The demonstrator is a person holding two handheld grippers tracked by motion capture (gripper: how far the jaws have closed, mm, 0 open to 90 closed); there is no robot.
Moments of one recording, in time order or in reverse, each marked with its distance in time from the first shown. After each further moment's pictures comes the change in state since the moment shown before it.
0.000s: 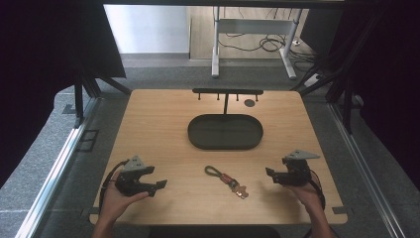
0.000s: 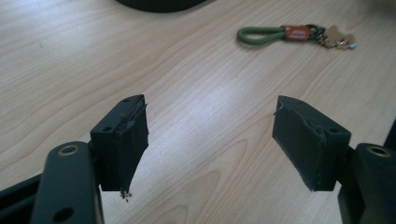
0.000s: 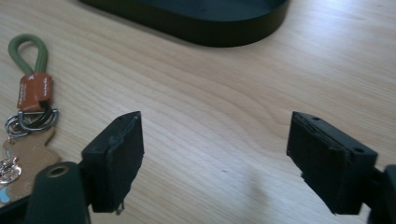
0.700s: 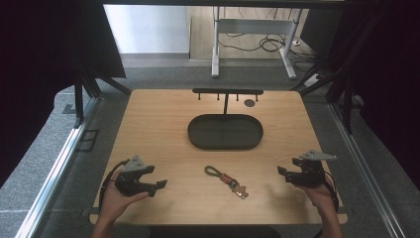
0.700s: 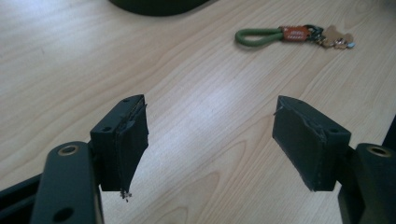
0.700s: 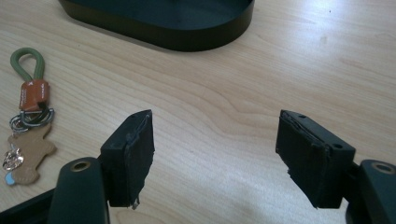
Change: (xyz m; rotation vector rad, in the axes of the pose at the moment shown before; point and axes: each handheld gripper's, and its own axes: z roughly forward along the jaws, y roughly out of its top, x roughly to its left) left arm -0.003 0.005 -0.006 -0.021 -0.002 0.027; right arm -0.017 -0.005 -0.029 -0.029 -0.023 0.029
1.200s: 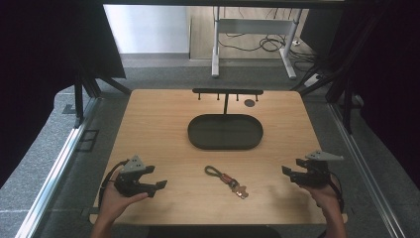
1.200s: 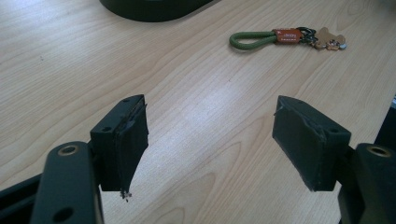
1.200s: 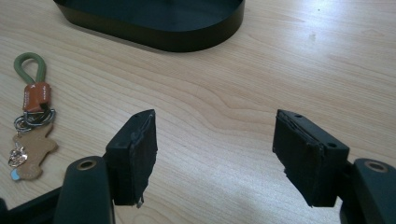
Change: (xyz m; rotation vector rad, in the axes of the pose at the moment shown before) left arm -0.001 -0.001 -0.001 0.003 -0.009 0.008; right arm -0.008 -0.001 -0.009 -0.009 0.004 0.024
